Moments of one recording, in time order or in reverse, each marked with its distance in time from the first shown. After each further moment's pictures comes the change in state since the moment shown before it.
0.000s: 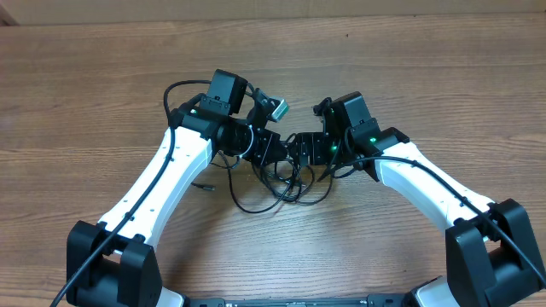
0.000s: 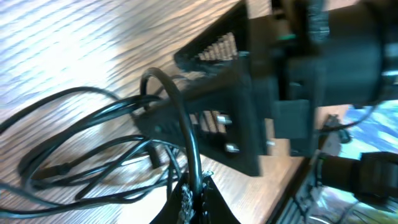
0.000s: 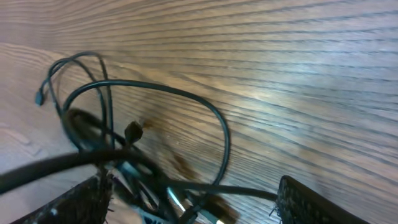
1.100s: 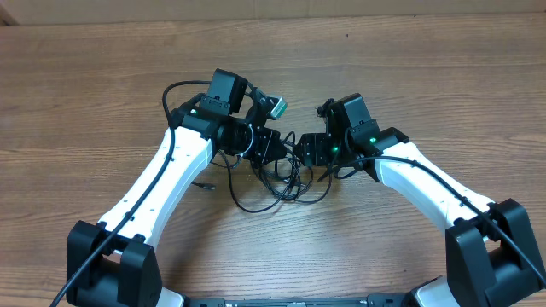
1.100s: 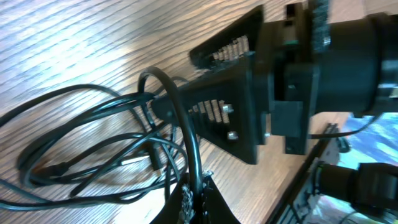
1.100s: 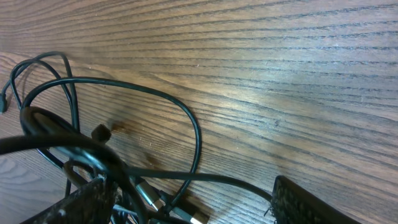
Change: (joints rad) left arm 0.000 0.000 0.000 0.018 0.010 -0.052; right arm 0.000 0.000 0.000 -0.034 0.095 -0.003
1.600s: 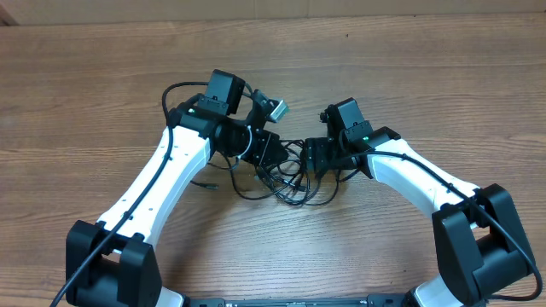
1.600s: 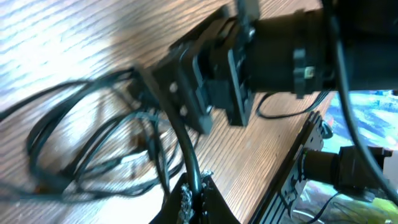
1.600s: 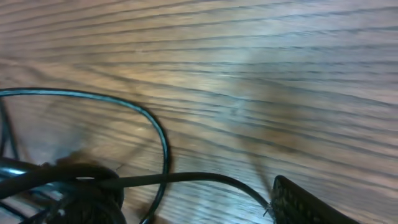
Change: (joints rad) left arm 0.026 0.000 0.000 -0.051 0.057 0.061; right arm 0.001 0.075 0.000 -0.037 0.133 0.032
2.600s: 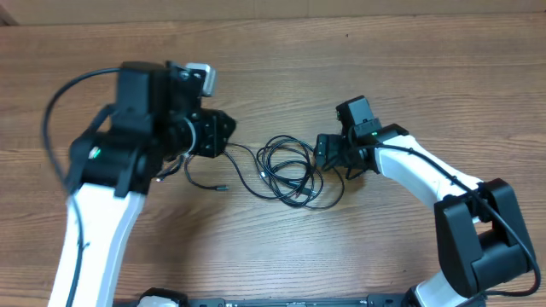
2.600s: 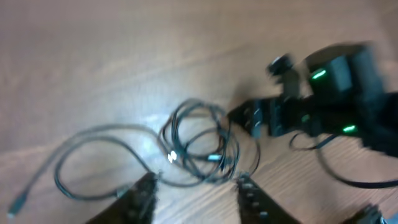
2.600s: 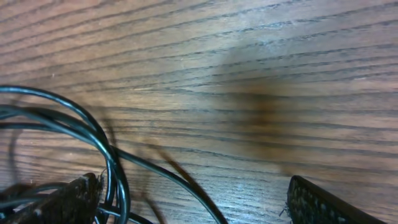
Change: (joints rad) left arm 0.109 -0.320 0.198 -0.221 -0.385 -0.182; right arm -0.076 0.021 -0.002 -0.023 0.052 0.042
